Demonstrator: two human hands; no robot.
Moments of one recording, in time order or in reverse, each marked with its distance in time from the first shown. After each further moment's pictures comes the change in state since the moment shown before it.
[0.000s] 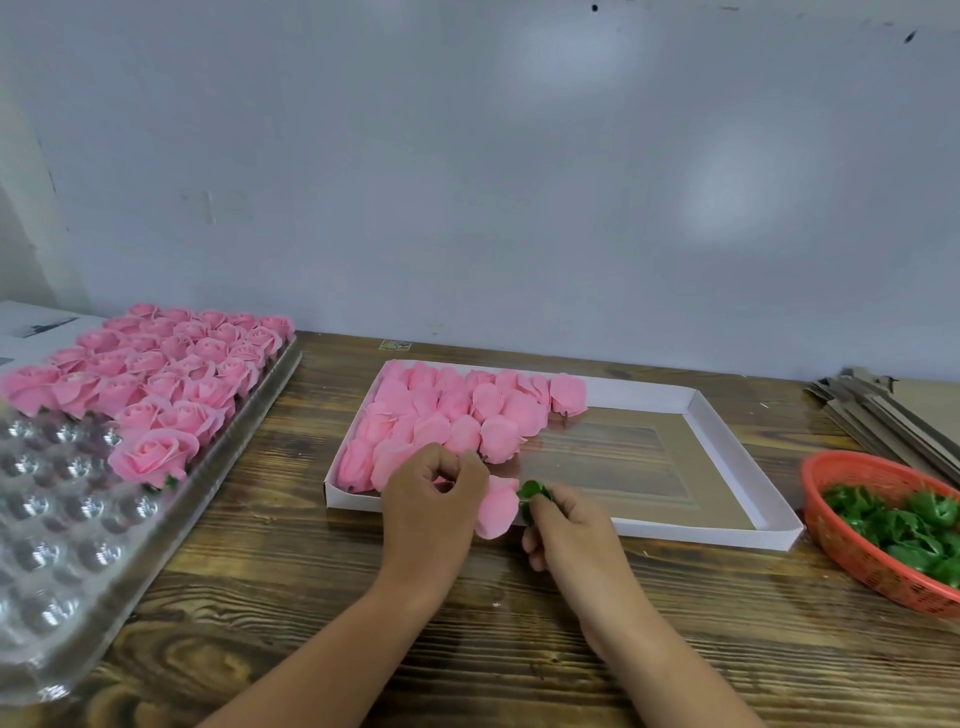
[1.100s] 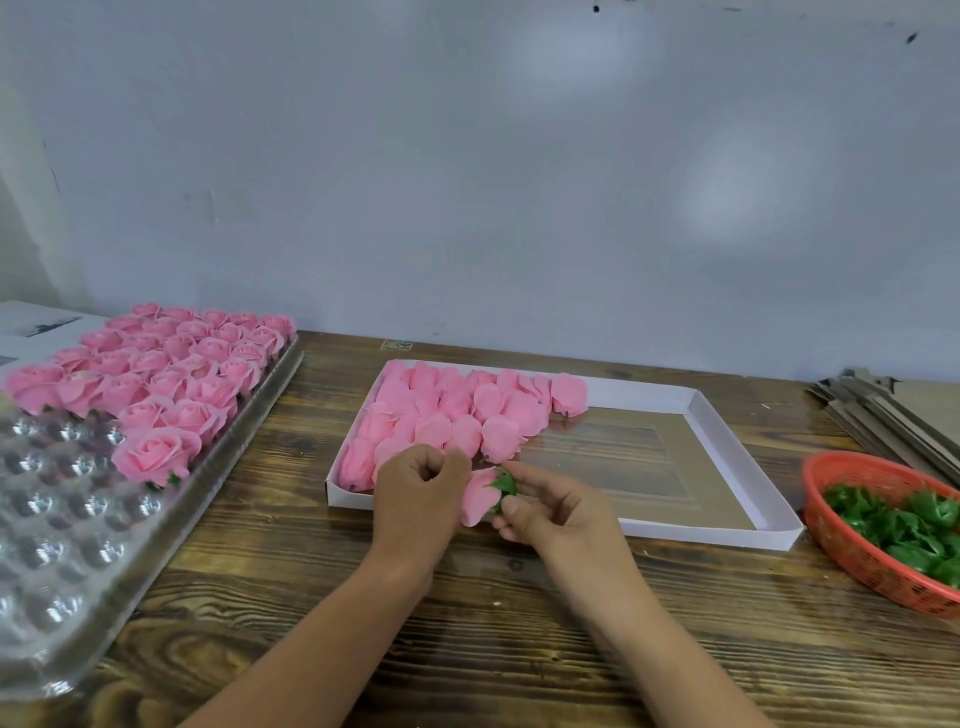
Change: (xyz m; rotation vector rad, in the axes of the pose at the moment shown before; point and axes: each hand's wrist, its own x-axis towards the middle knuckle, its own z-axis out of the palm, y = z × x) left_hand 0.014 -0.005 -0.004 -0.084 -0.016 -0.247; right_hand -0.002 -0.003 0.000 0.212 -0.126 -0.187
